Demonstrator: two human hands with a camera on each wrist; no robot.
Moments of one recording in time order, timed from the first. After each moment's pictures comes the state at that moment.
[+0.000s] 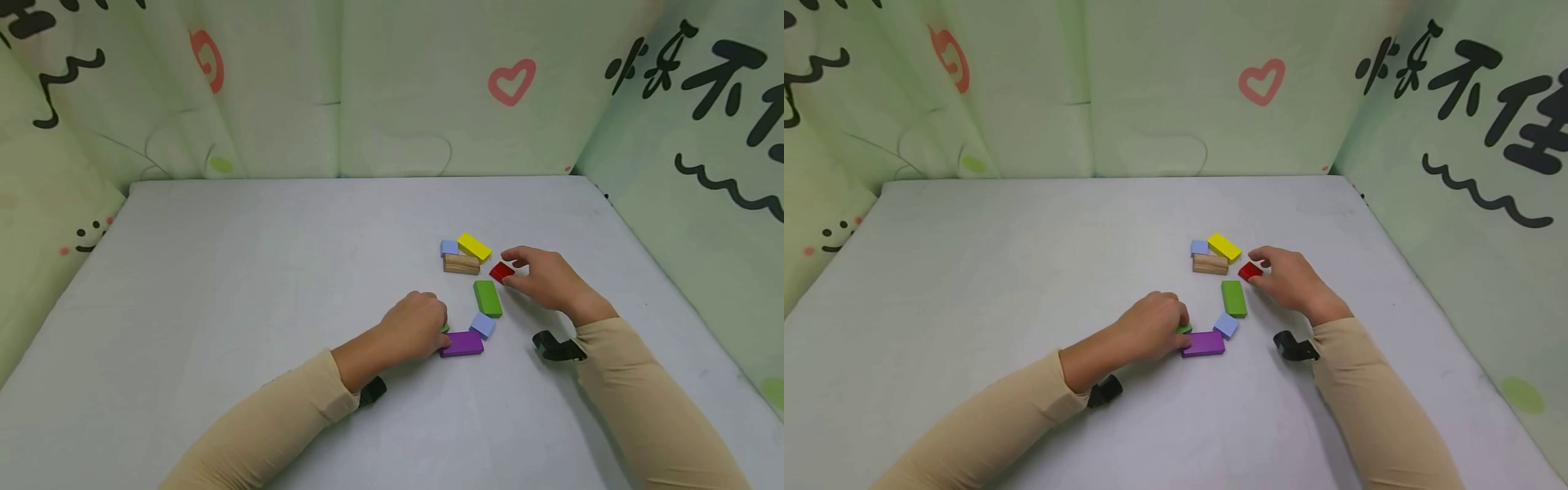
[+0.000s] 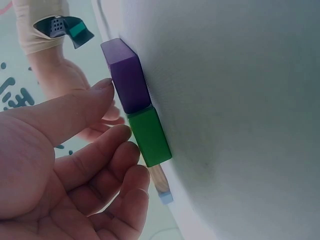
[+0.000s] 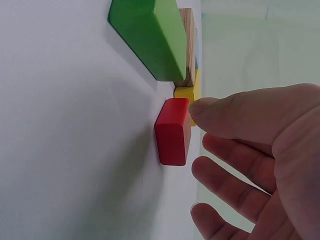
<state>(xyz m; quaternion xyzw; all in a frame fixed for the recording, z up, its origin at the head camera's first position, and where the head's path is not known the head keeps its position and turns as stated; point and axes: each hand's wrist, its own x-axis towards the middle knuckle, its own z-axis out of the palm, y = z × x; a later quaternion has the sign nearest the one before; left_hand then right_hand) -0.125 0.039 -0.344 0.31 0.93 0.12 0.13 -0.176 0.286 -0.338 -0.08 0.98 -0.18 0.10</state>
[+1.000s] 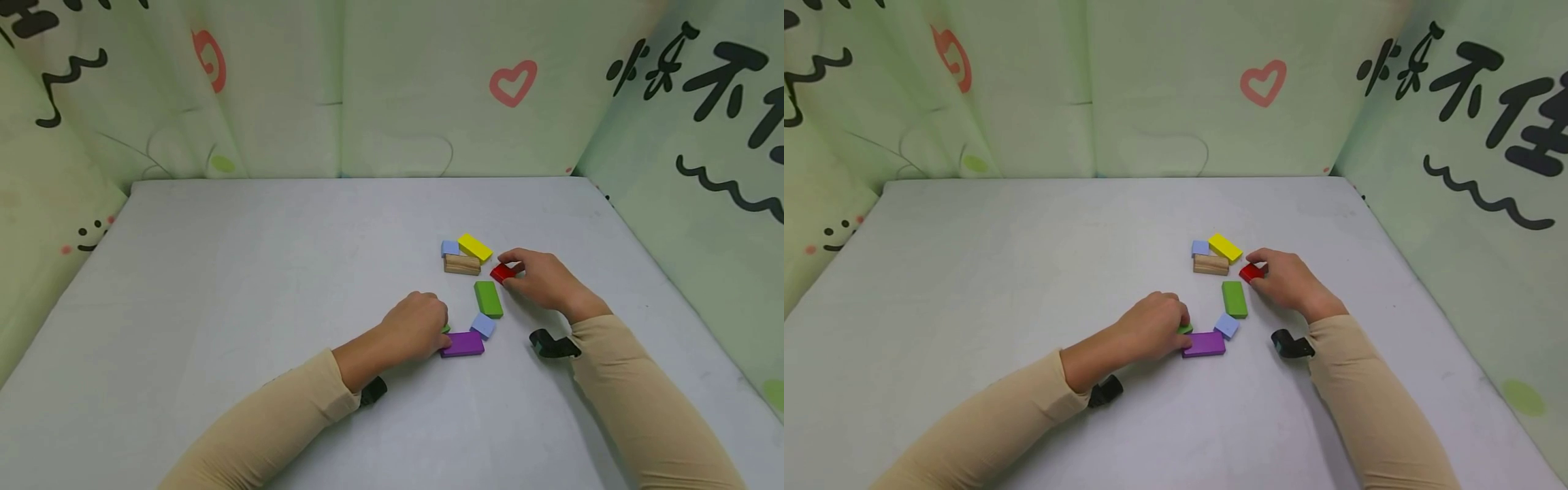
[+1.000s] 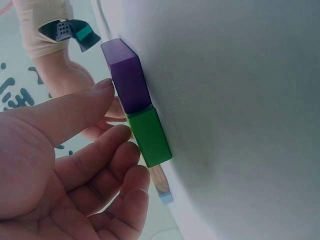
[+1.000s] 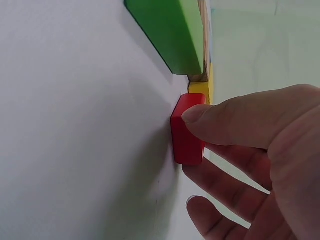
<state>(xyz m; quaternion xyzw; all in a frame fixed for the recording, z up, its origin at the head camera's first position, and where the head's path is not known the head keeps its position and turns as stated) -0.124 0.040 -0.344 0.31 0.93 0.12 0.13 -0.185 0.287 -0.346 -0.08 0.97 -0.18 0.12</state>
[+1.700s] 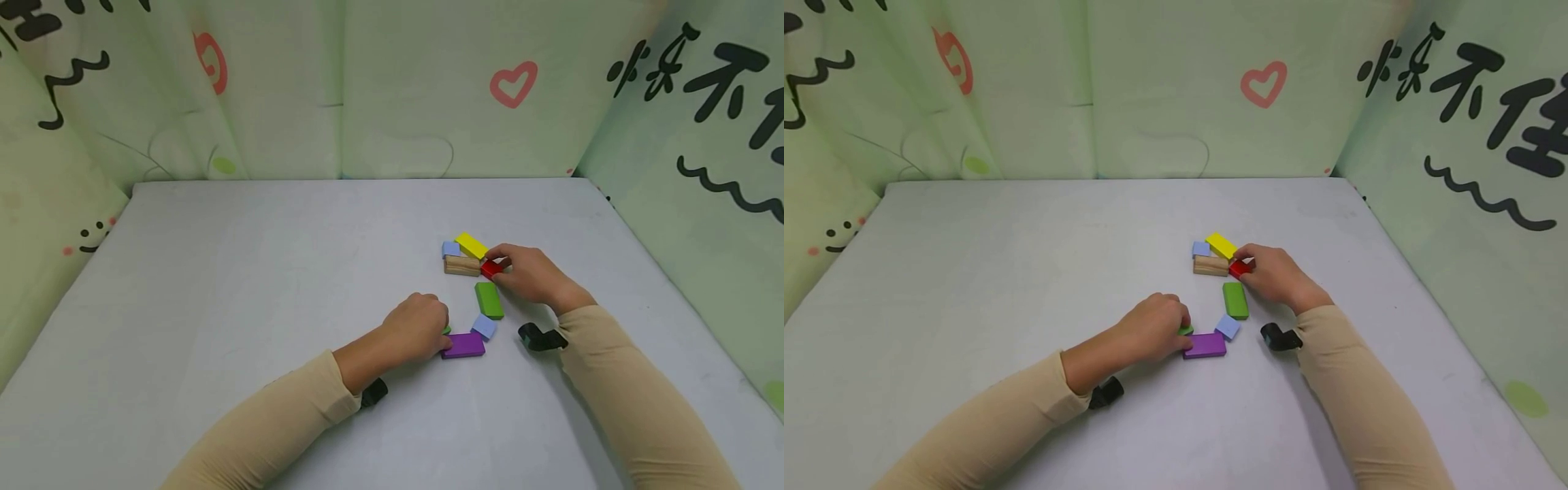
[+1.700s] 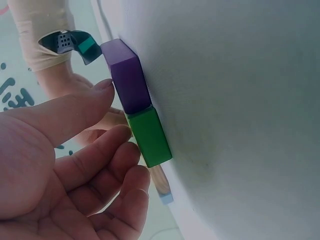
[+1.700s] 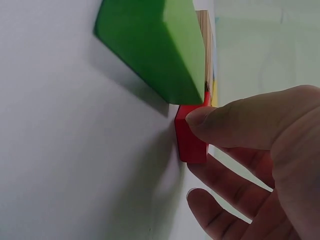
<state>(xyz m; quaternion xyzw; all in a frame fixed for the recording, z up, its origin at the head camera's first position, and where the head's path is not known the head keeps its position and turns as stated) -0.124 0.040 -0.345 0.31 0.93 0.12 0.13 -0.196 0.273 -0.347 -0.11 0.97 -0.19 0.12</state>
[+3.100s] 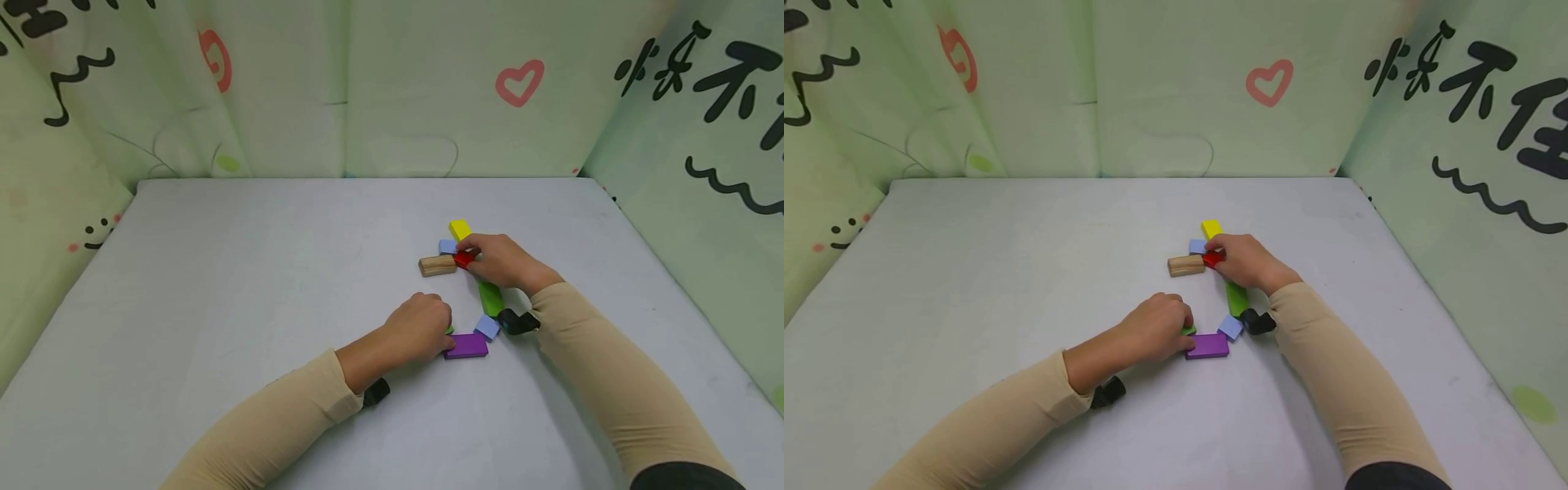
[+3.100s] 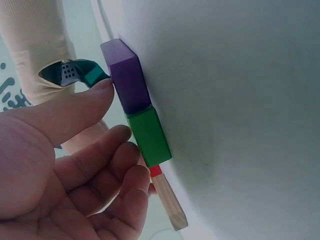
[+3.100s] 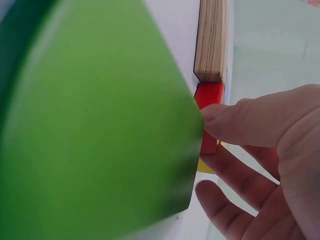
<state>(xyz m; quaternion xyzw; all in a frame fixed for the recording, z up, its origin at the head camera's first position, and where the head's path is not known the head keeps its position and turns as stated) -0.127 0.039 -0.346 0.32 0.93 0.13 0.13 -0.224 0.232 -0.346 -0.15 0.96 -0.19 0.14</state>
